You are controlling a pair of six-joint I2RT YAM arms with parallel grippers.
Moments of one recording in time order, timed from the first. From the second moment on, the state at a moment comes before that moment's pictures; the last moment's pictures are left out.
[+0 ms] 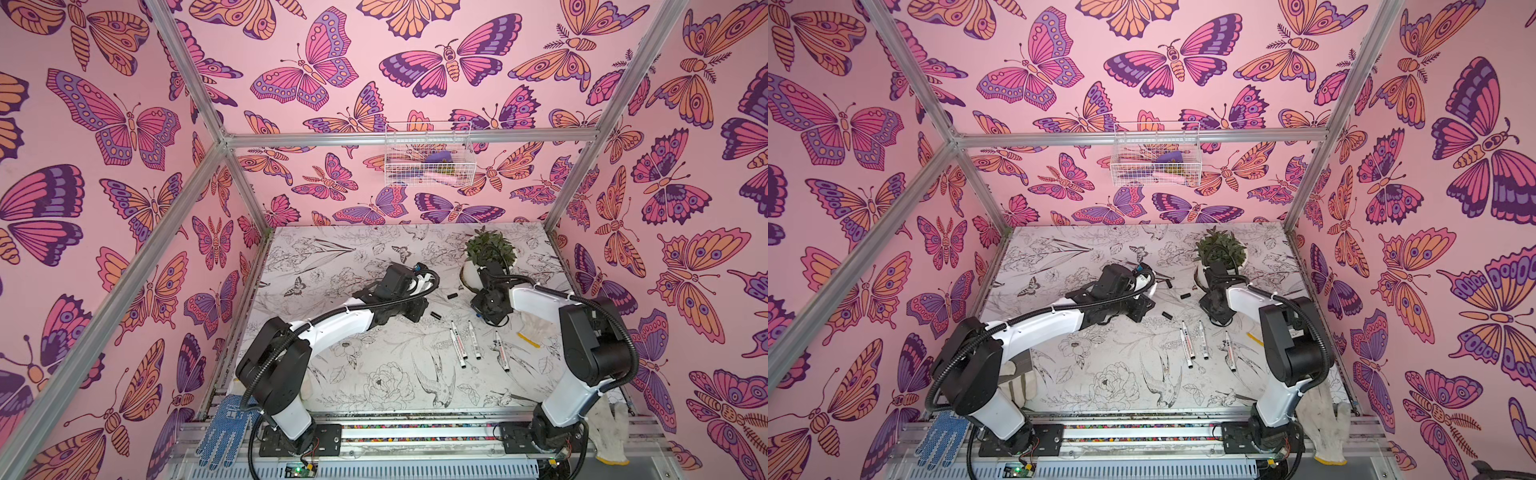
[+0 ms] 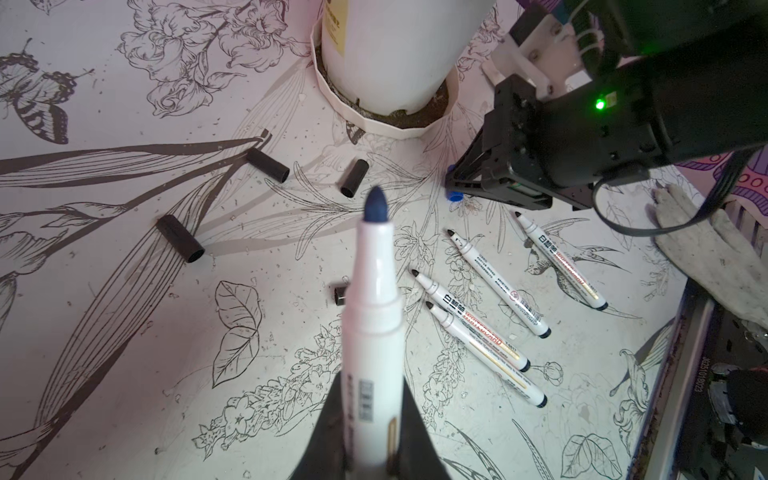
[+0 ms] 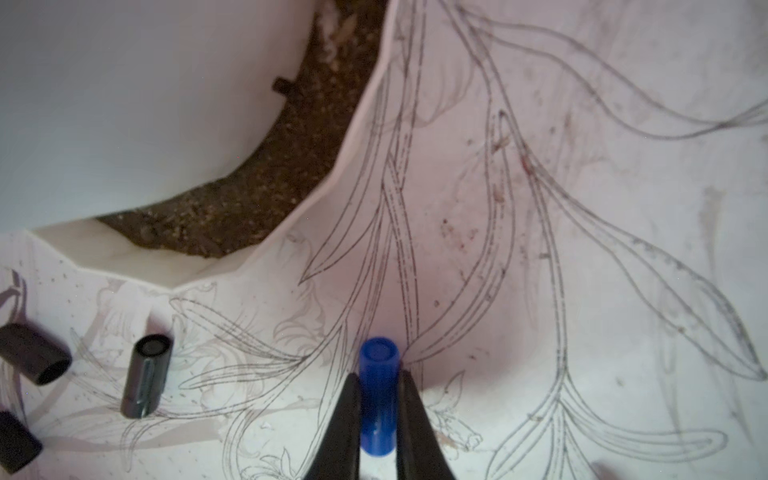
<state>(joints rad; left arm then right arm) -0.72 1.66 1.11 -0.19 0.23 -0.16 0.29 1.74 0.99 -0.49 0.07 1.03</state>
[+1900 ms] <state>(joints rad) -0.74 1.69 1.14 -0.19 0.36 -0.14 0.41 1.30 0.91 -0.10 -0.18 0.69</state>
